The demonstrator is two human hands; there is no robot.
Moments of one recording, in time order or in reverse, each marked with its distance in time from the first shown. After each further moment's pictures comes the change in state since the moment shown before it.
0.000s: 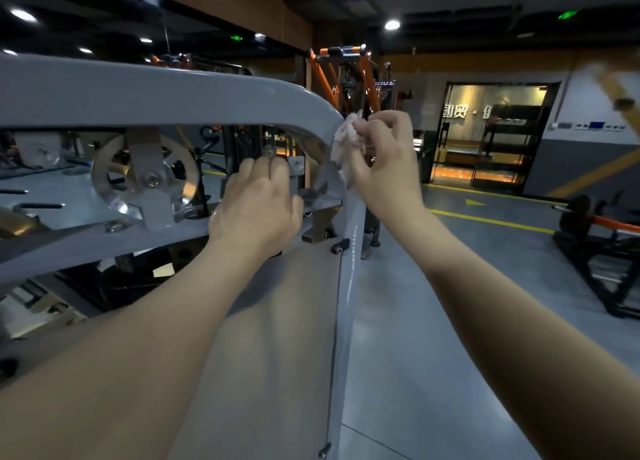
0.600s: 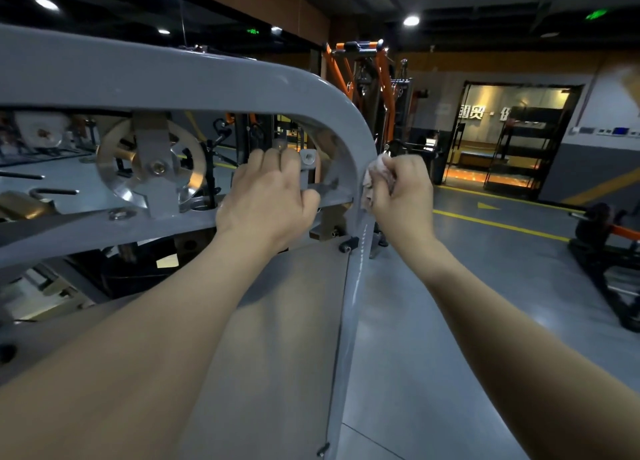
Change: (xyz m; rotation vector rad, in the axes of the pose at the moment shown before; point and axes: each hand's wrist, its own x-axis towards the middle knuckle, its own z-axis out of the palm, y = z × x) left_hand 0.002 0.002 0.002 0.016 -0.018 -0.046; right_hand -0.036 0.045 0.025 0.006 -0.006 0.122
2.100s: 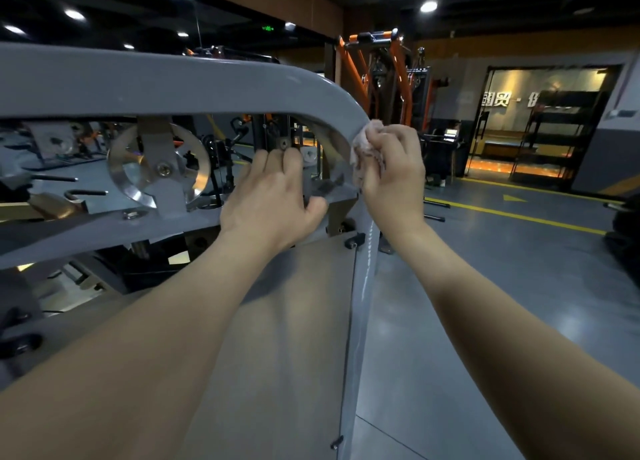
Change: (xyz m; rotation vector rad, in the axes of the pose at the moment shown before) left_hand -0.001 0.000 0.002 0.080 -0.025 0.019; right_hand 0.010 -0.034 0.002 0.060 0.108 -0.171
